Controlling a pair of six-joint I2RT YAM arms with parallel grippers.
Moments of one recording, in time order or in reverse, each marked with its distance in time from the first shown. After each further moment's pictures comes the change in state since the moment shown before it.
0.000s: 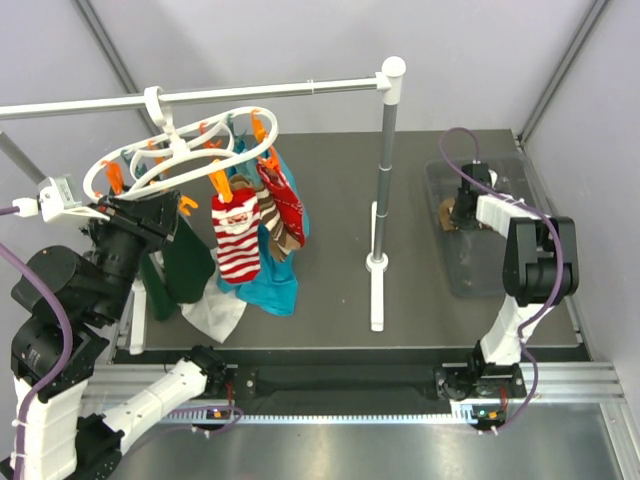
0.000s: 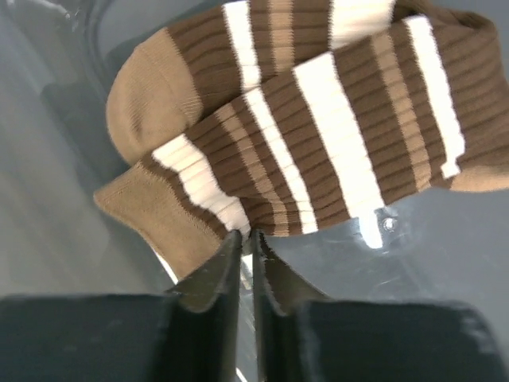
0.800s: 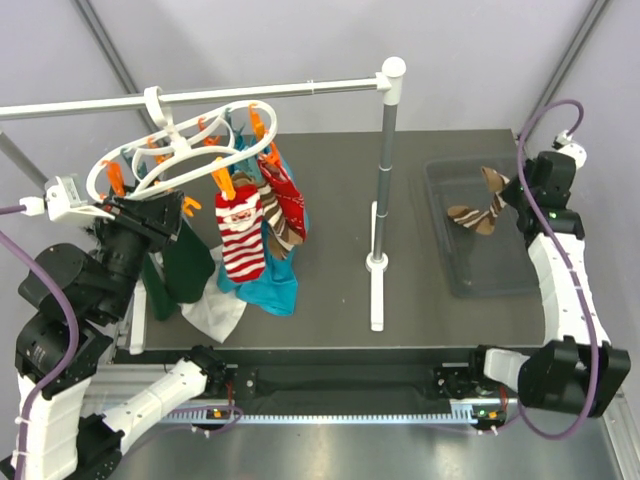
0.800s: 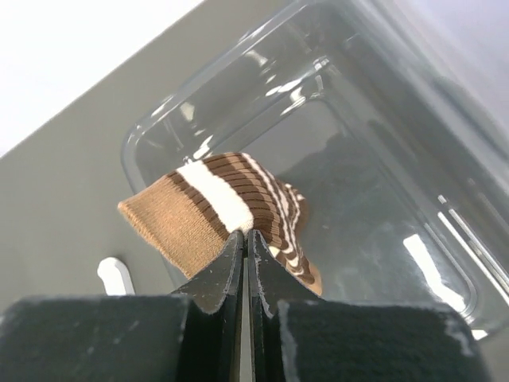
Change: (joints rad) left arm 0.000 -0.001 -0.020 0.002 0.003 -0.009; right arm -0.174 -0.633 -0.049 -0.053 -0.090 0.081
